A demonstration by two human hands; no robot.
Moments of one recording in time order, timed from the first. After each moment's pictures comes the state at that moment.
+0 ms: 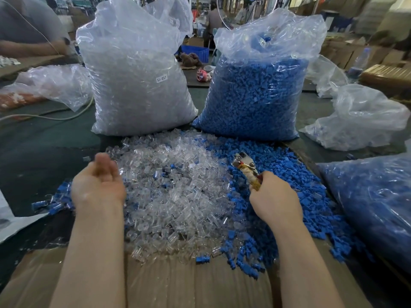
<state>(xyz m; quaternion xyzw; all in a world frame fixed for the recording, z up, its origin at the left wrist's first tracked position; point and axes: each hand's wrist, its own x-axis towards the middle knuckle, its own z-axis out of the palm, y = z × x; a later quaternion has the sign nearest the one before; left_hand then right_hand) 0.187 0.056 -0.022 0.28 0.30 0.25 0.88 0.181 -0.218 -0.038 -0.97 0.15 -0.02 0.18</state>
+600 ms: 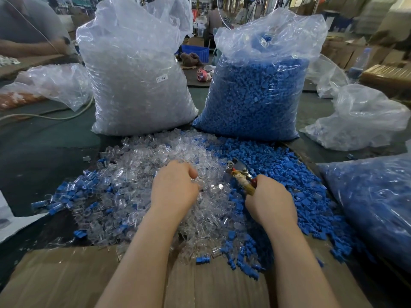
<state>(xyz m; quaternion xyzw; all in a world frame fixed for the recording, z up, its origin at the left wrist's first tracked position) 0.191 -0.031 -0.030 0.96 0.05 0.06 0.26 0.180 -0.211 -0.042 -0.98 0.14 0.00 0.15</state>
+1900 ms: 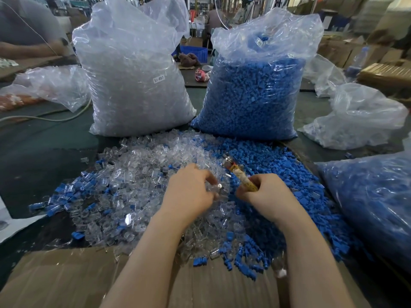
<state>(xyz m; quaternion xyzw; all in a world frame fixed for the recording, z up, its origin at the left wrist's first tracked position) 0.190 -0.050 -0.034 0.97 -0.08 0.00 0.23 0.180 -0.227 -0.031 -0.92 0.07 0.06 0.38</state>
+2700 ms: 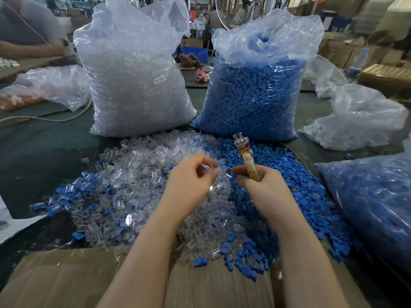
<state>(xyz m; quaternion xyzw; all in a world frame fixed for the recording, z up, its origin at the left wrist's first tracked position) 0.193 -0.043 -0.032 0.86 -0.05 0.05 0.51 0.177 -0.207 -0.027 -0.80 0.07 -0.02 0.59</state>
